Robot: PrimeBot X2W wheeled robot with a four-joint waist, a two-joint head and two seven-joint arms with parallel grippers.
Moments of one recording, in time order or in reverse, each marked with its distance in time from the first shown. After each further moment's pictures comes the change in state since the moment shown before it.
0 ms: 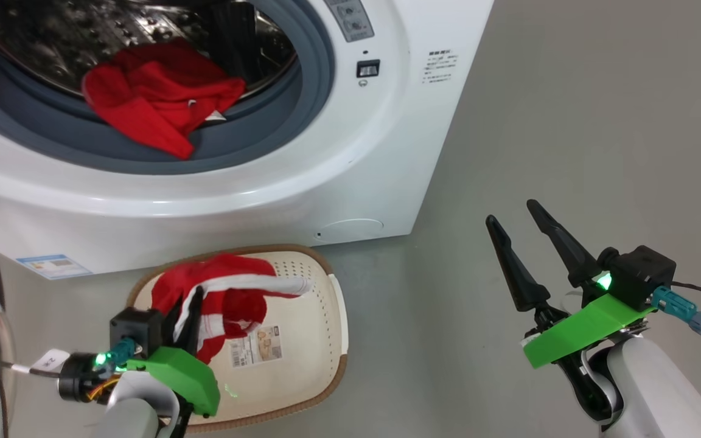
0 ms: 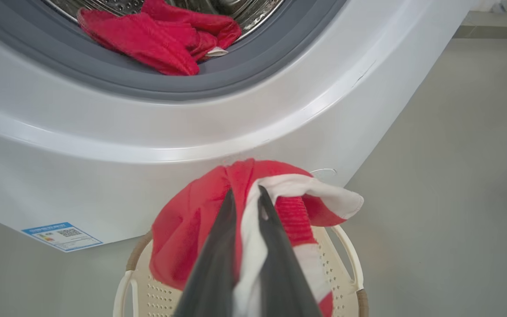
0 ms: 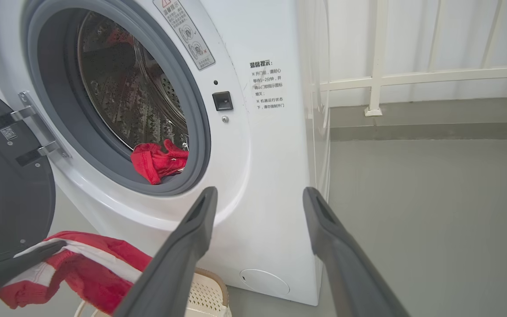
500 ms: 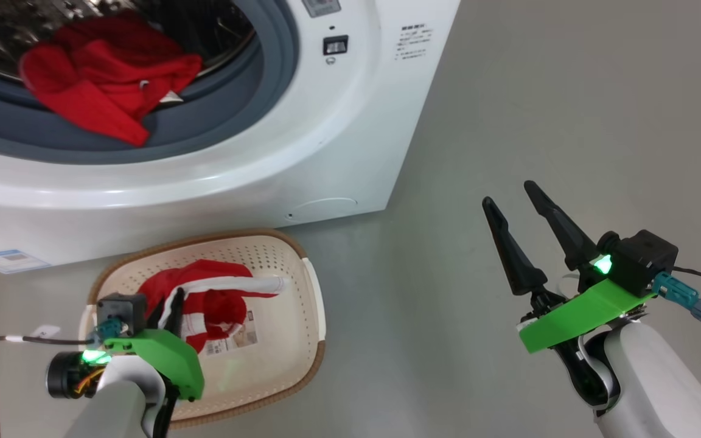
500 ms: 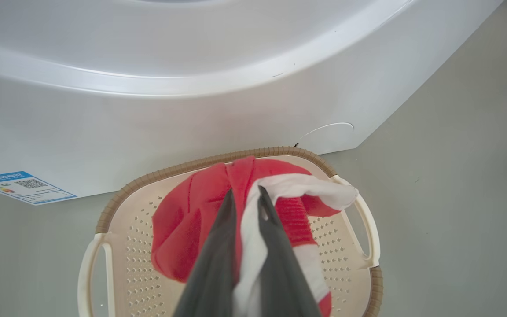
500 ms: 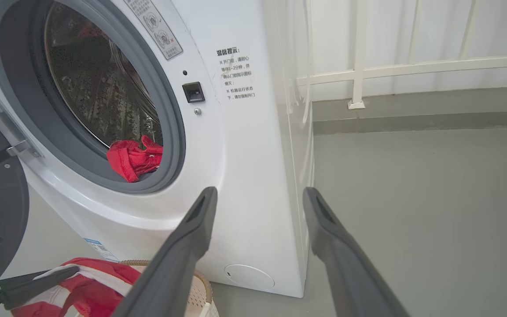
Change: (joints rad) left arm -0.173 -0.069 0.038 0.398 -0.012 -0.083 -0.032; right arm -0.037 0.011 -0.001 -0.012 0.000 0.000 0.000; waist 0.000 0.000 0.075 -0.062
